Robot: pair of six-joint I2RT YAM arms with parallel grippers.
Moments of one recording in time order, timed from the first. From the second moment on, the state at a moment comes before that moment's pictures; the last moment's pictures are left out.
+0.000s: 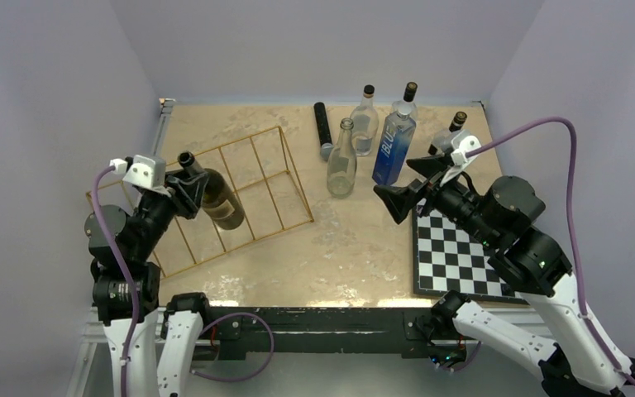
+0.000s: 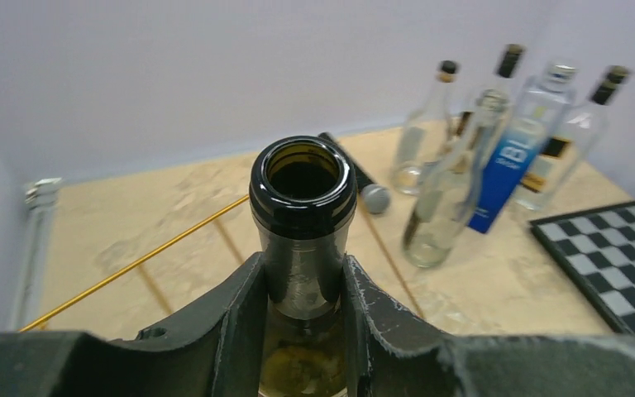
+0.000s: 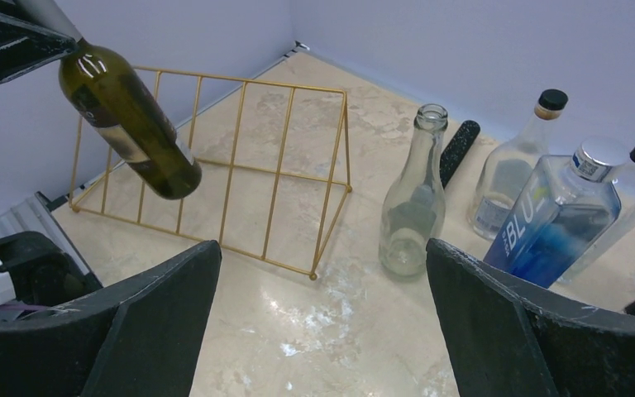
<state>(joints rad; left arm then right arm) 0.11 0.51 1.01 -0.48 0.40 -0.10 0.69 0.76 1.24 -0.52 -0.04 0.08</state>
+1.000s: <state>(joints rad) -0.82 1.17 0.90 0.12 0.32 0.01 0.69 0.58 1.18 -0.64 0.12 0.08</state>
